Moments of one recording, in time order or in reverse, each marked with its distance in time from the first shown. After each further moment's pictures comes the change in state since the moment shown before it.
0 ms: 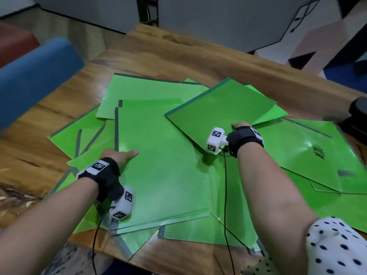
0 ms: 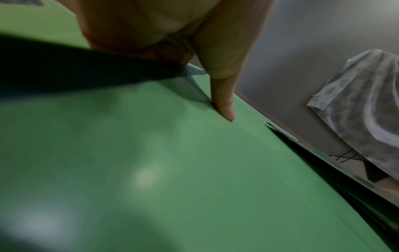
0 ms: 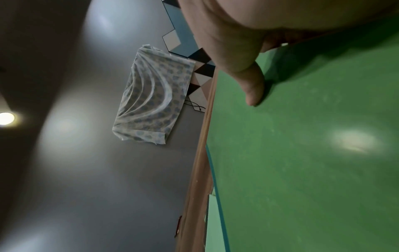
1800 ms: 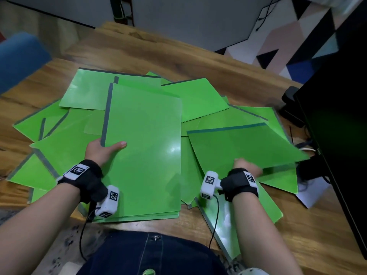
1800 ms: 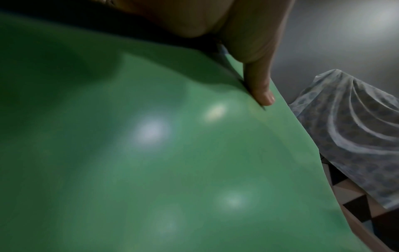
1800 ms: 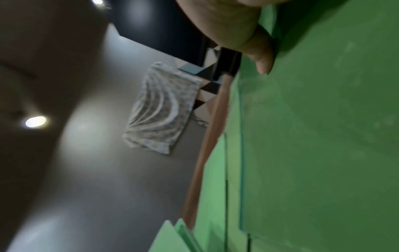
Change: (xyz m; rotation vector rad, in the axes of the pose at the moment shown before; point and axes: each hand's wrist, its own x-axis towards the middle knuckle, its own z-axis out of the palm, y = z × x) left_hand -0.147 0.004 0.058 -0.372 0.000 0.344; right_hand -0.074 0.210 -0.030 1.016 0.310 0.632
